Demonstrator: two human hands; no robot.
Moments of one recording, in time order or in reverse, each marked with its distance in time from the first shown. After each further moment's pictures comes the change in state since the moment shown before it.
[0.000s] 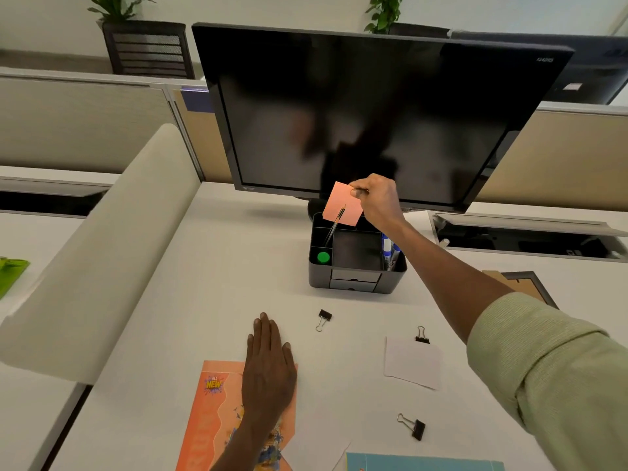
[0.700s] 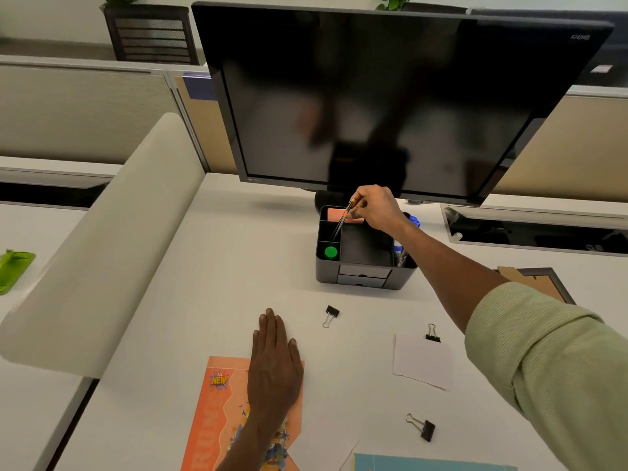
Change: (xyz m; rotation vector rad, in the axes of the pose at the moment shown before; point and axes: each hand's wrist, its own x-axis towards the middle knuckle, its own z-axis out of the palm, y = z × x) left_hand -0.001 0.003 -0.003 -0.039 0.027 -0.031; right_hand 0.005 0.025 0.035 -0.071 -0.287 0.074
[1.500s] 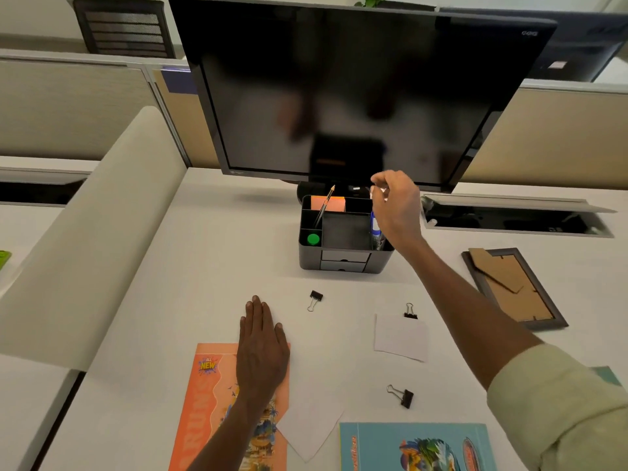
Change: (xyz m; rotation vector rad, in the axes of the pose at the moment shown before) left_hand 0.001 -0.001 0.001 -0.012 -0.015 0.004; right_hand -0.087 -0.001 -0.043 0.074 0.605 -0.078
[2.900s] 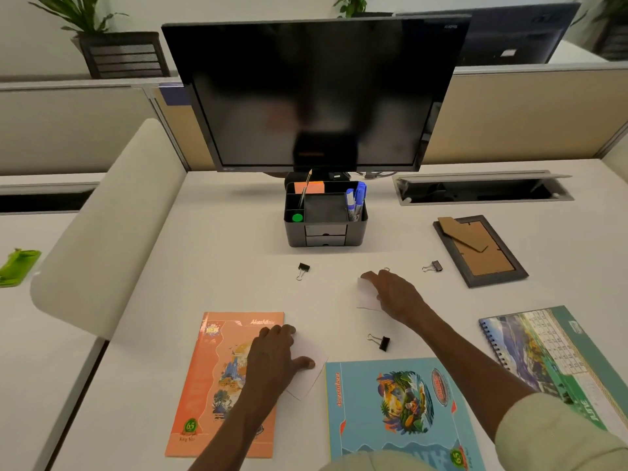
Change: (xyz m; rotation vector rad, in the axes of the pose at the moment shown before) left_hand -0.086 0.039 -0.052 0.086 -0.379 0.109; right_hand -0.208 0.069 -0.073 -0.445 -0.773 -0.084
